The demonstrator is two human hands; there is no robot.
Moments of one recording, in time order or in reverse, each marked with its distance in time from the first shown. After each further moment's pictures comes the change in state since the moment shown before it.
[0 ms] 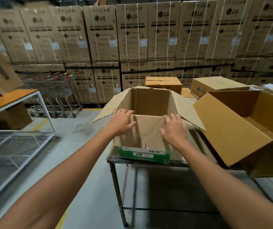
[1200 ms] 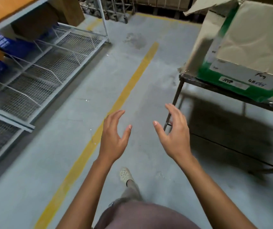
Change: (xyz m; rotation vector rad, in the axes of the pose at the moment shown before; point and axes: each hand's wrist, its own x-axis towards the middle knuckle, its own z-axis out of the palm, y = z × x) left_hand -0.436 -0.097 0.079 -0.509 0.400 -0.578; right_hand -0.302 -0.184 0.131 0.788 -0.247 -0.301
